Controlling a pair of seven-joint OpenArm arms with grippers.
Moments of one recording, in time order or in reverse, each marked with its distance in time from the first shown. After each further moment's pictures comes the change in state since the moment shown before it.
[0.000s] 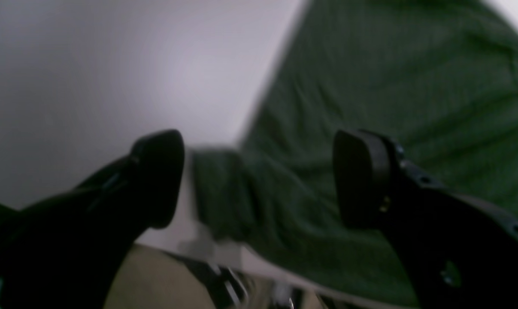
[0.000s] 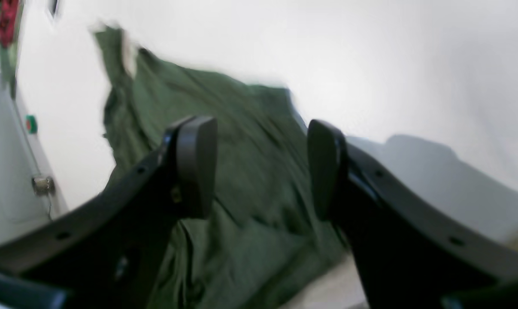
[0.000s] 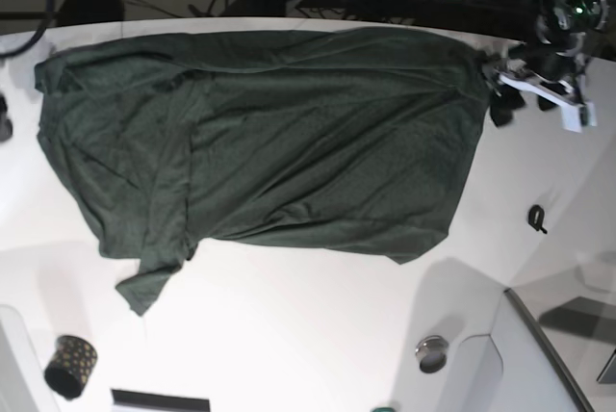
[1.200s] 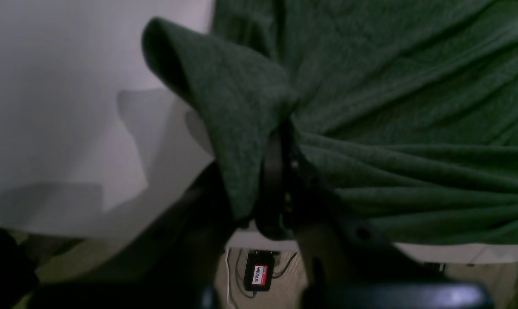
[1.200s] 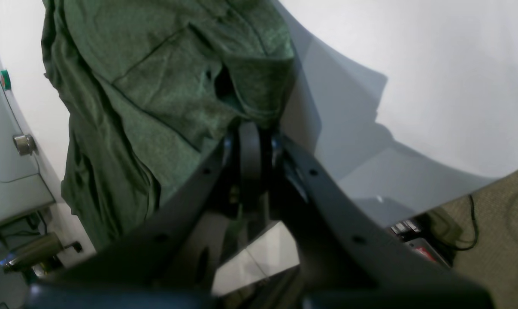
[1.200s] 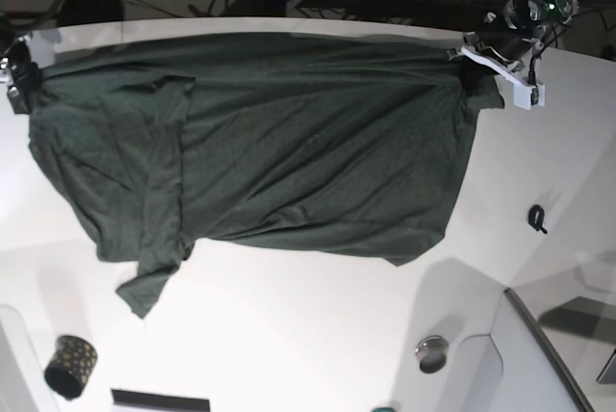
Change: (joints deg) left arm -0.7 0.4 3.9 -13.8 0.0 -8.6 0.7; right arm -2.5 -3.3 5.0 -11.5 0.5 7.3 -4.2
